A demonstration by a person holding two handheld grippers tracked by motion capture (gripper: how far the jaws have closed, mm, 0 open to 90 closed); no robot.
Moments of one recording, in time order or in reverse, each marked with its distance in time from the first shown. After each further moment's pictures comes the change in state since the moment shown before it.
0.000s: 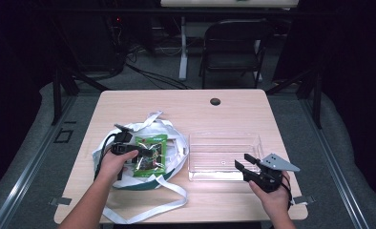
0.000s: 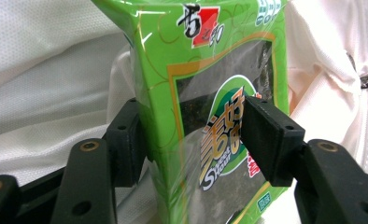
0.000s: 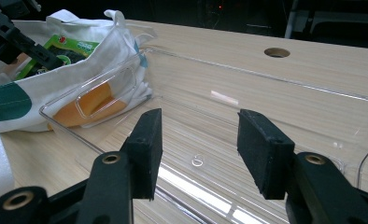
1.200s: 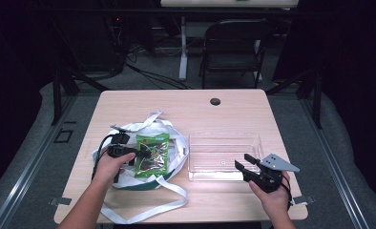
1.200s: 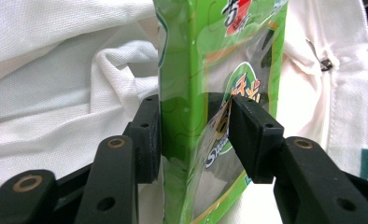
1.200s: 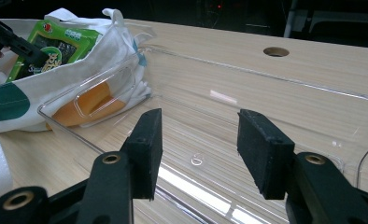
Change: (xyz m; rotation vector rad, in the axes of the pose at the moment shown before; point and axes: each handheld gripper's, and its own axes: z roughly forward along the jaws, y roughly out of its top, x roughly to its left) left arm -0.009 -0.009 -0.016 -0.031 -0.032 0.072; right arm 0.000 -0.001 0.001 -0.003 -0.003 -0.002
